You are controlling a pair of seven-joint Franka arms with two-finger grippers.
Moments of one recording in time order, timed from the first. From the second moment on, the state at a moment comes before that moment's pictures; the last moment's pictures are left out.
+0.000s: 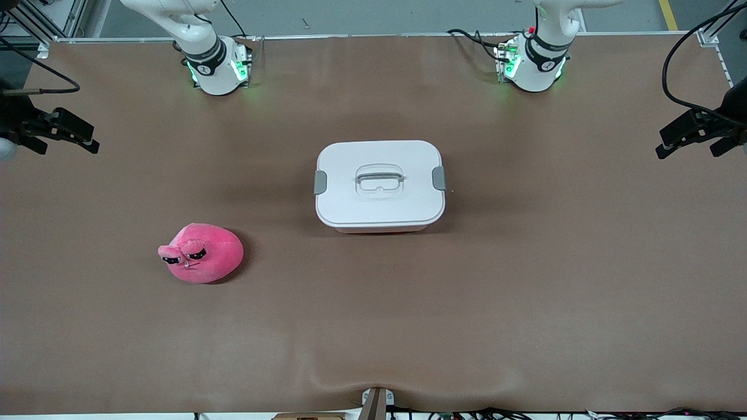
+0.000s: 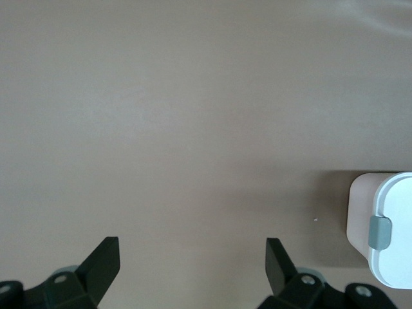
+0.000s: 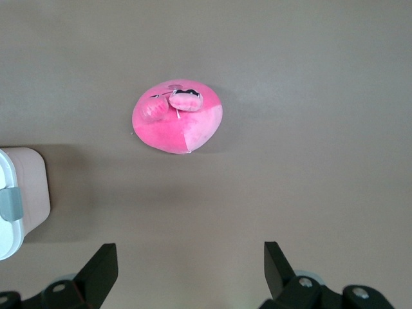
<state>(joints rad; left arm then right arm) 0.01 -0.04 -0.02 -1.57 -0.02 1.60 -0.04 -0.06 -0.04 0.05 -1.58 0.02 1.52 -0.01</state>
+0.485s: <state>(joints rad) 0.01 -0.04 -0.02 -1.57 -0.02 1.60 -0.04 -0.06 -0.04 0.05 -1.58 0.02 1.50 -0.01</state>
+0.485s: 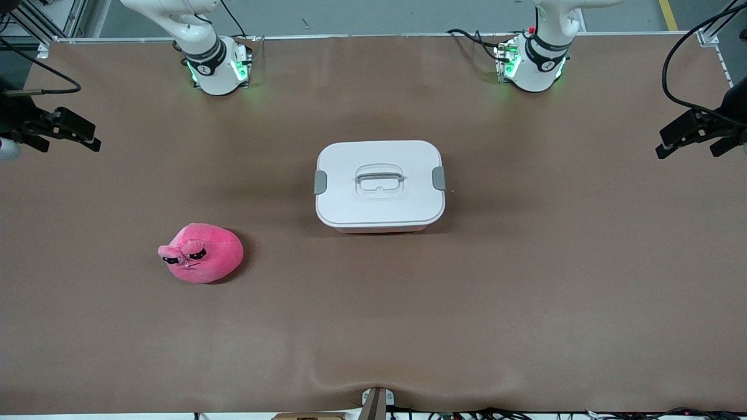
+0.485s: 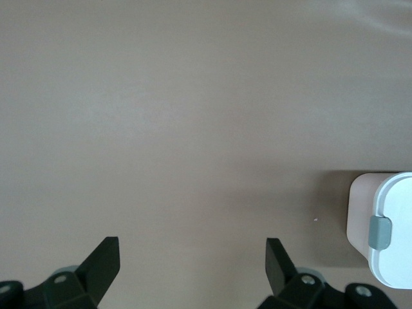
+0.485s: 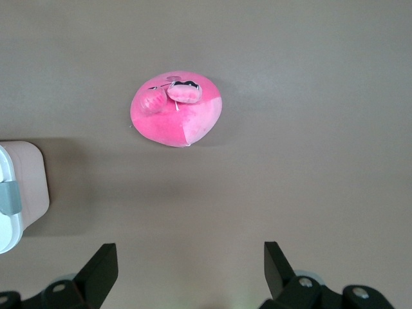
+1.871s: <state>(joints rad) 0.05 0.16 -0.01 -1.49 -0.01 1.61 -0.04 0.04 0.08 0.07 -1.71 0.02 1.75 -0.01</state>
